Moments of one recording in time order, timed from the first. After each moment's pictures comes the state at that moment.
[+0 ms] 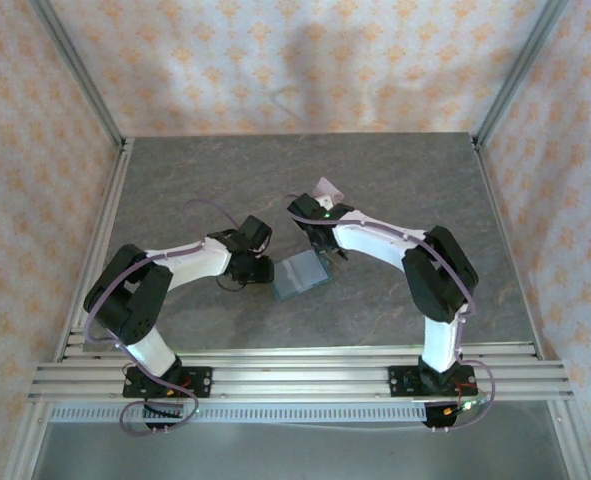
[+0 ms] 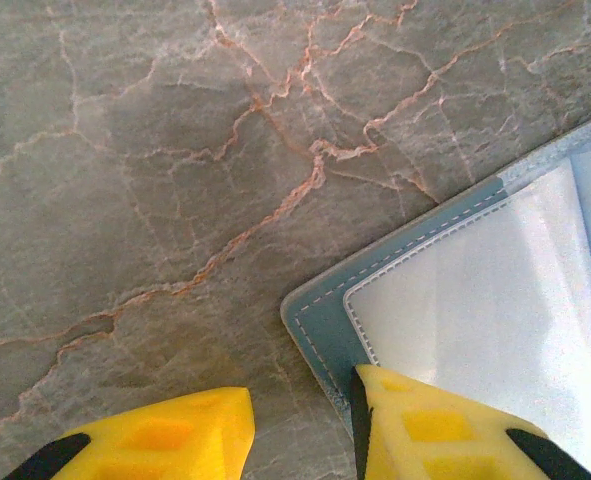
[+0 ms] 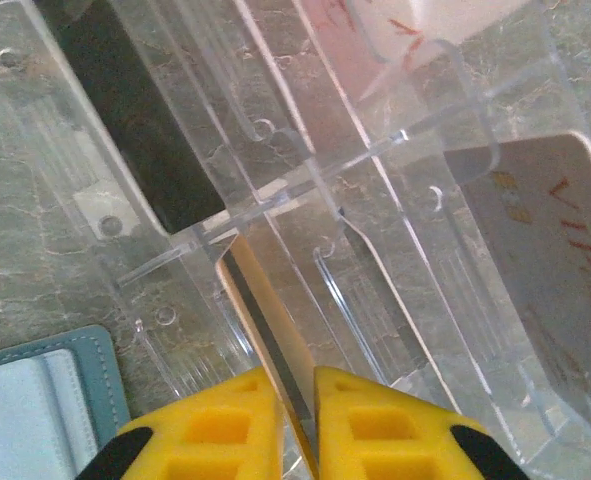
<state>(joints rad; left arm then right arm) -0.54 1.67 0.88 -0.47 0.10 -0.62 0.75 1.88 1.36 -0.75 0.53 0.37</state>
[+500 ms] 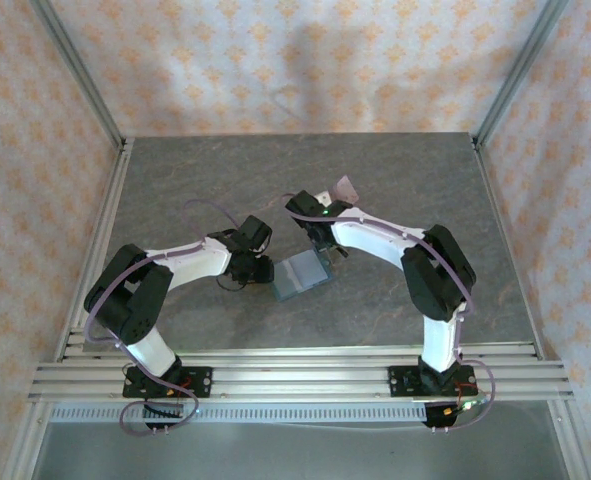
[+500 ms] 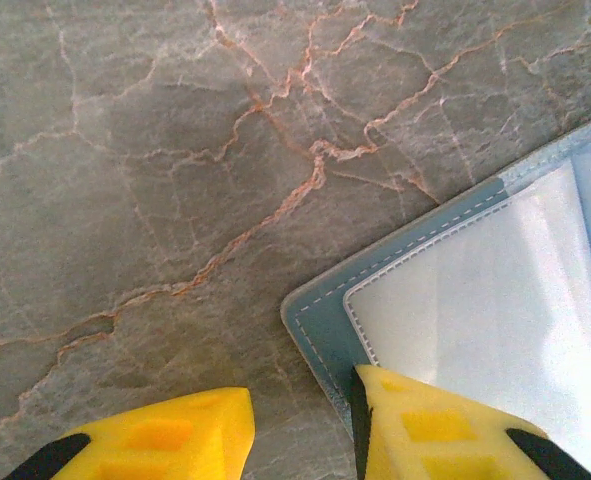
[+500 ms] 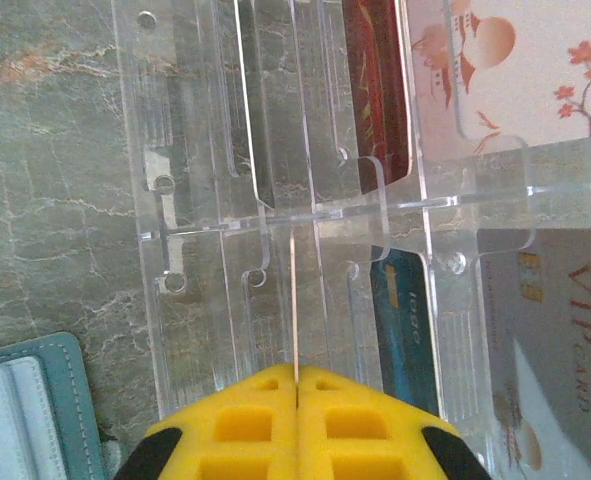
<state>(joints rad) -0.54 1.67 0.88 -0.47 0.10 -0.62 0.75 1.89 1.40 -0.80 0.56 0.32</state>
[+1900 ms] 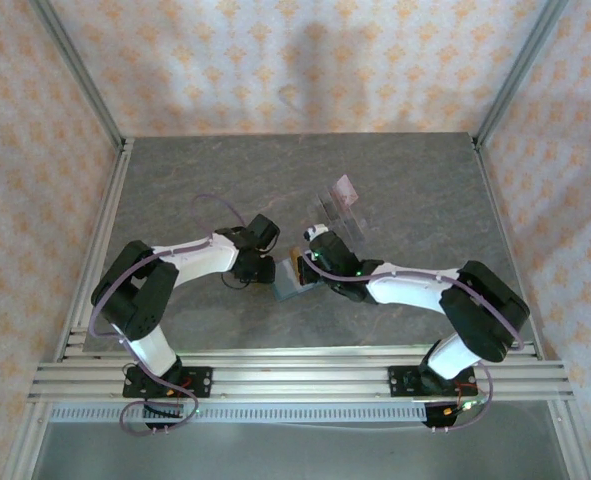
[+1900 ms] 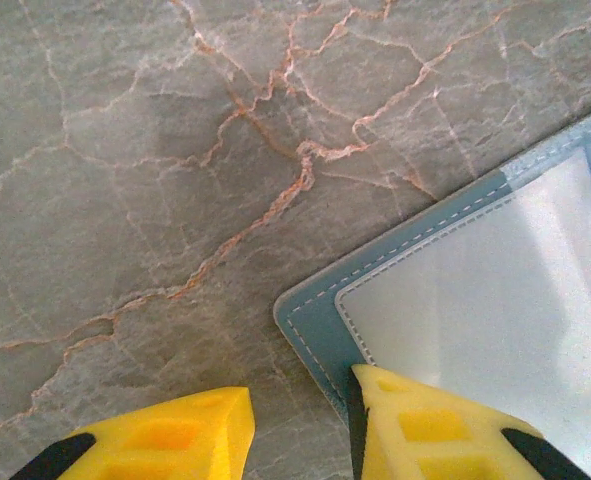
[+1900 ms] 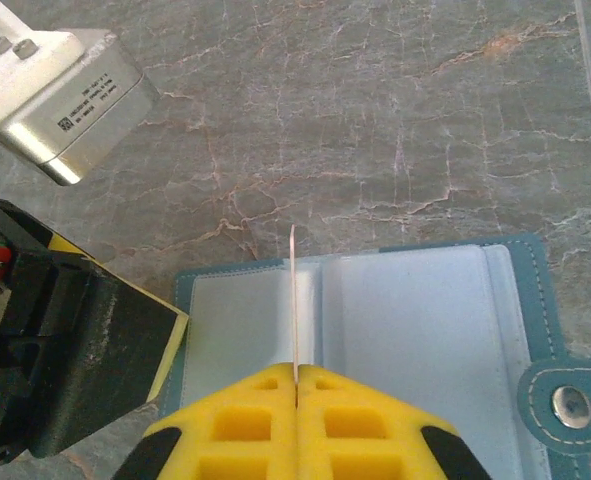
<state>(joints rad) -0.57 1.71 0.96 -0.56 0.02 -0.59 0.84 1.54 0.74 0.10 0.04 0.52</state>
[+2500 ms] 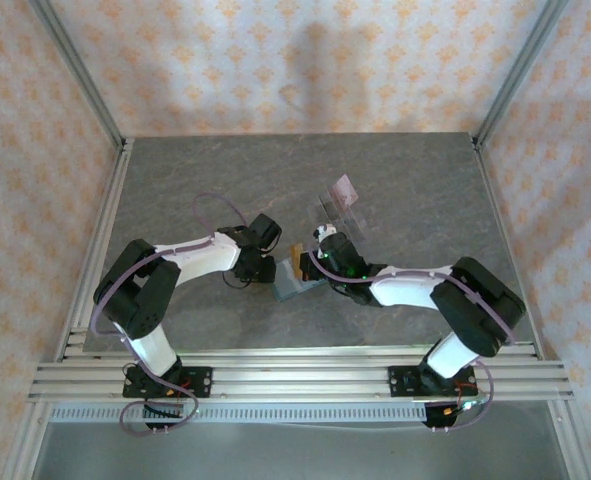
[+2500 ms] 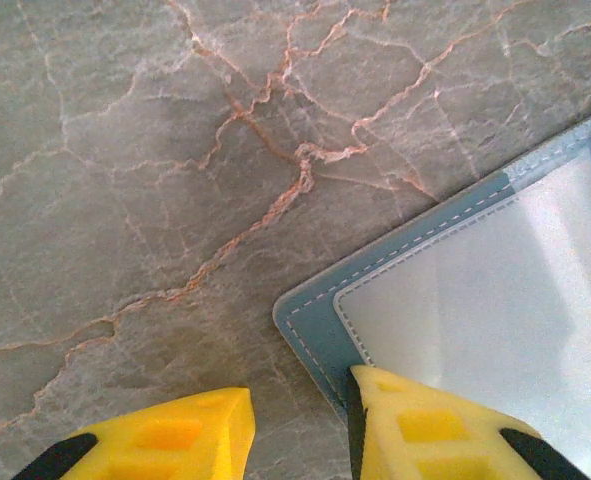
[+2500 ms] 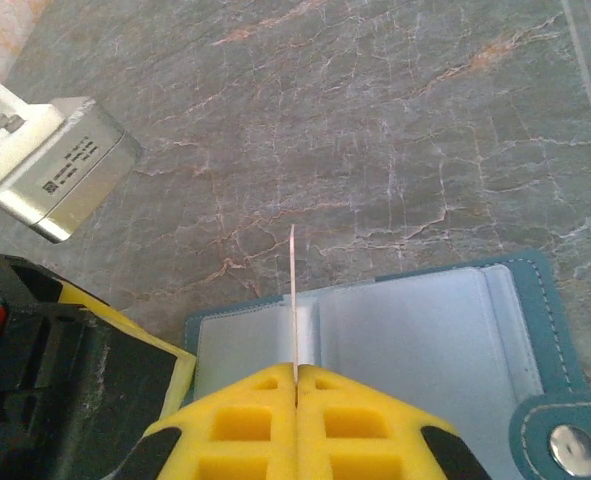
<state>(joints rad) -0.57 1.72 0.97 -0.58 0.00 -0.58 0.78 1.58 0.65 0.33 -0.03 0.61</state>
